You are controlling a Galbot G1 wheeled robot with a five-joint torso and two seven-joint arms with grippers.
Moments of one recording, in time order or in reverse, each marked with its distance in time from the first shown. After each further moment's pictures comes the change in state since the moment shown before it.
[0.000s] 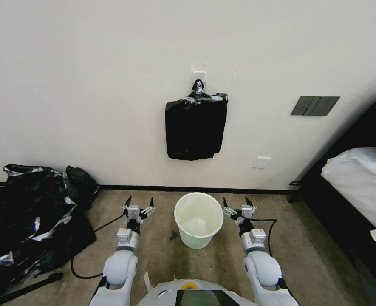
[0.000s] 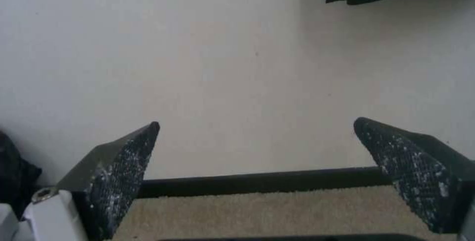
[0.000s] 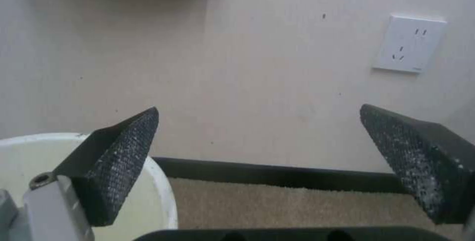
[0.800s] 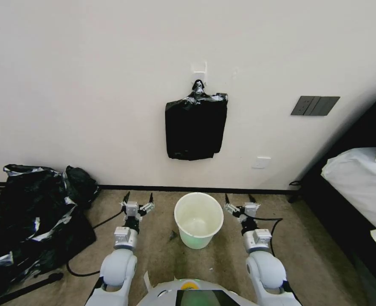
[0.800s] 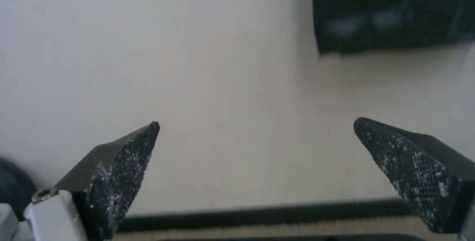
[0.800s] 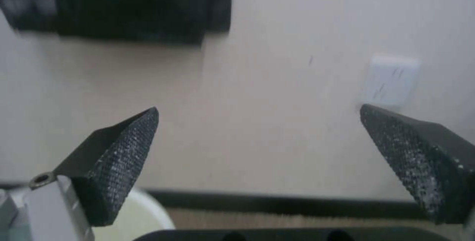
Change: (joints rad) left arm 0.028 0.043 0.038 -0.143 0.011 0.042 -0.066; right arm -0.044 0.013 -0.007 0.141 0.000 -0.008 0.031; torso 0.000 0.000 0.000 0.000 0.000
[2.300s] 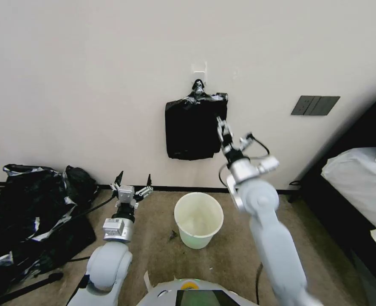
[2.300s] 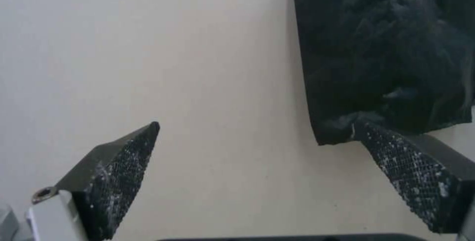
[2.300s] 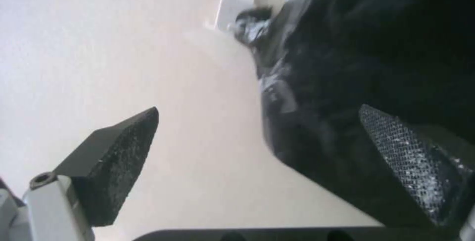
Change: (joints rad) left arm -0.037 0.127 0.053 -0.203 0.002 0.098 -0.102; right arm 0.829 -0.144 -0.285 -0.001 1.466 -0.063 0.435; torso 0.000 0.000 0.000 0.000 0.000
